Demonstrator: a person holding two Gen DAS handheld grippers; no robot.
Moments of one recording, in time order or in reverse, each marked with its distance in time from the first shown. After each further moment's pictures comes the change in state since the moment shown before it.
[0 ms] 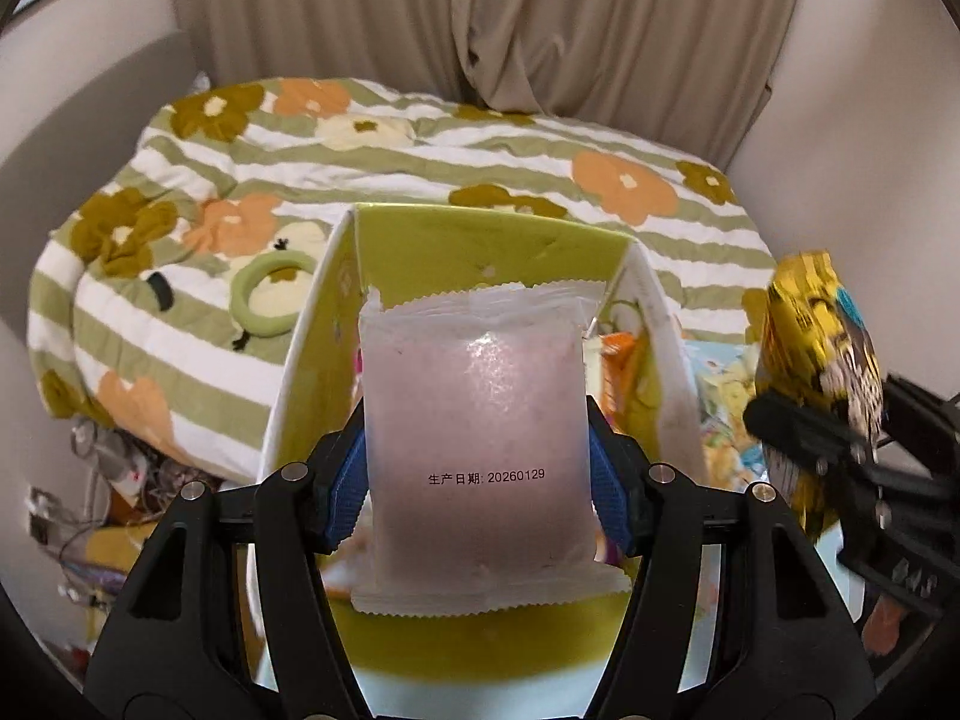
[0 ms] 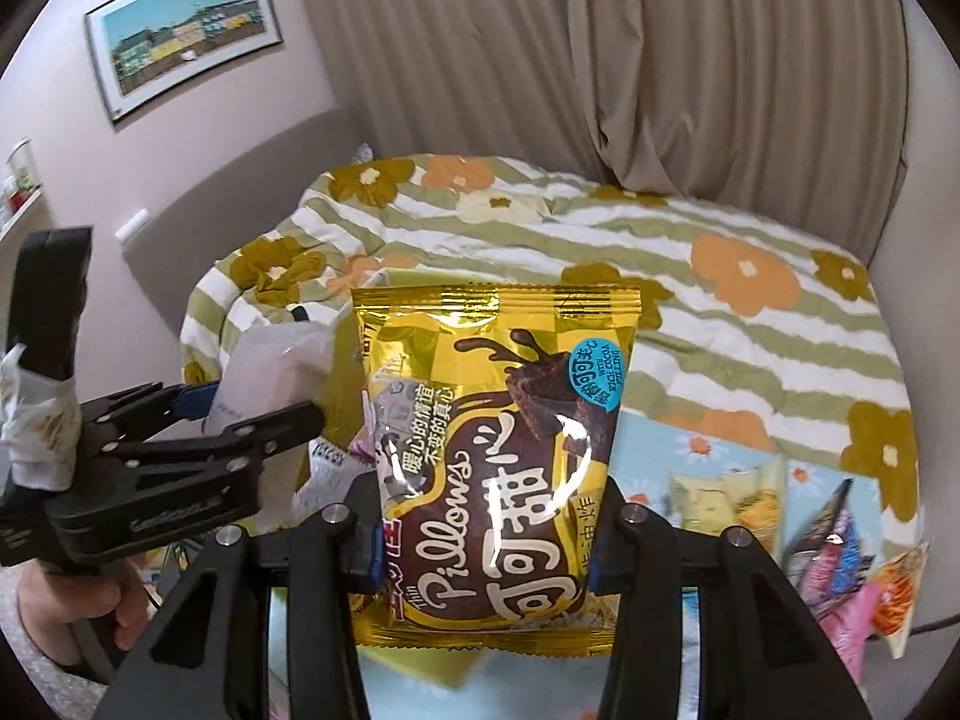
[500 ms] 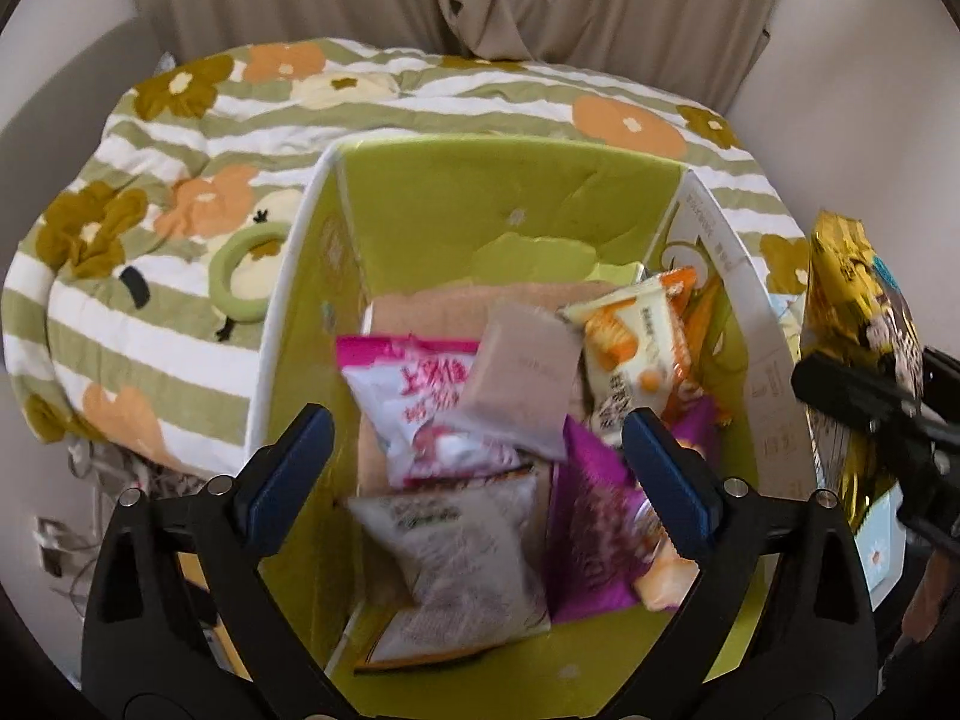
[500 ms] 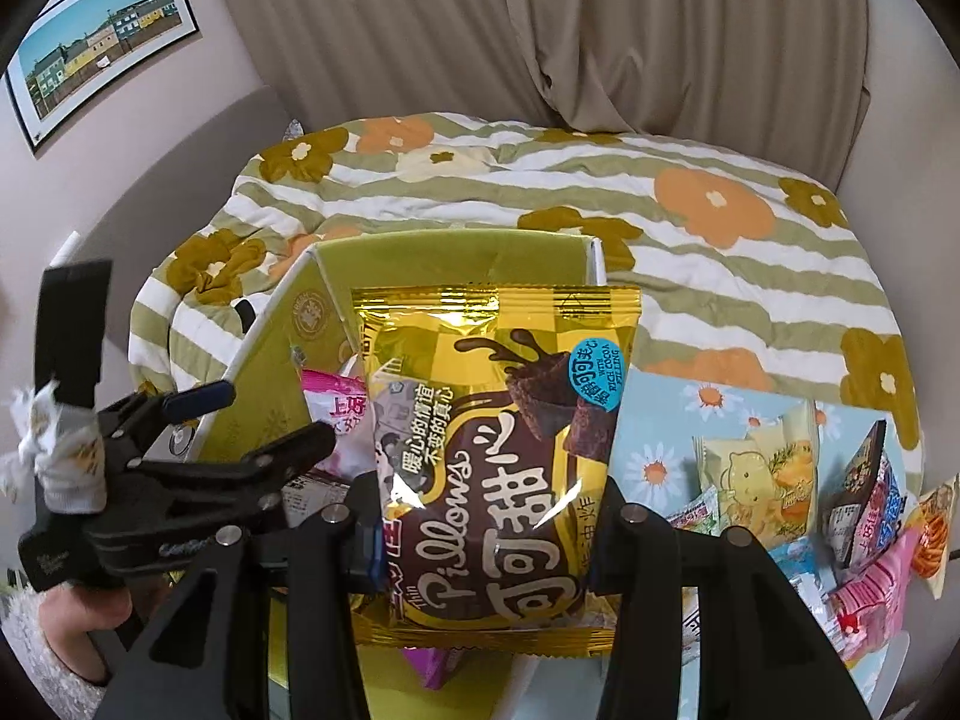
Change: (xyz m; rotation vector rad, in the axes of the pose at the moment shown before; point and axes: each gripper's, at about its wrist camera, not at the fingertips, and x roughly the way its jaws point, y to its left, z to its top) left arm 0.064 0.028 -0.010 0.061 0.098 -0.009; right arm 0.060 0.003 0.008 0.128 0.097 -0.095
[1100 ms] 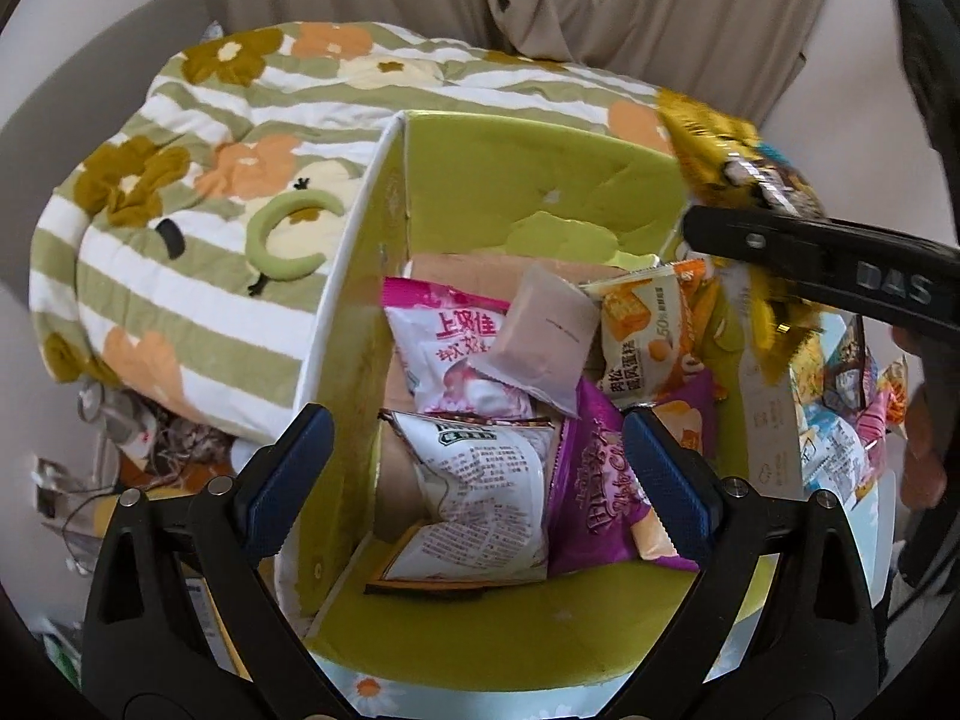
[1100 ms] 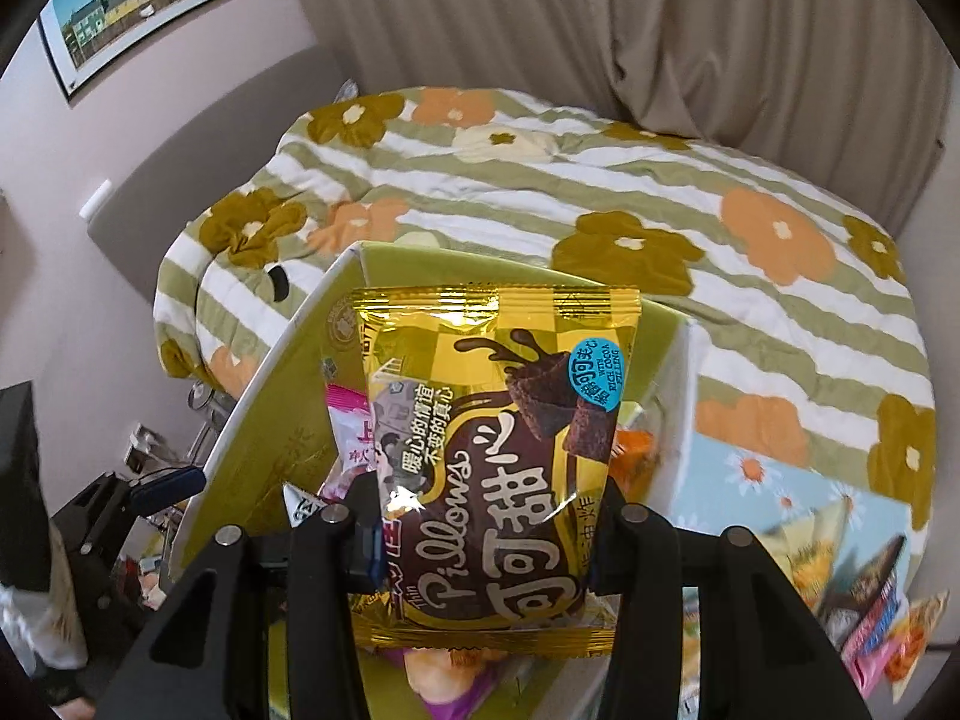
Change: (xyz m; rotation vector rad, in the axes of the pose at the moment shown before) left arm -0.031 0.005 -0.023 -0.100 0.006 0.055; right arm 0.041 0.020 0.052 -0.145 0.084 0.099
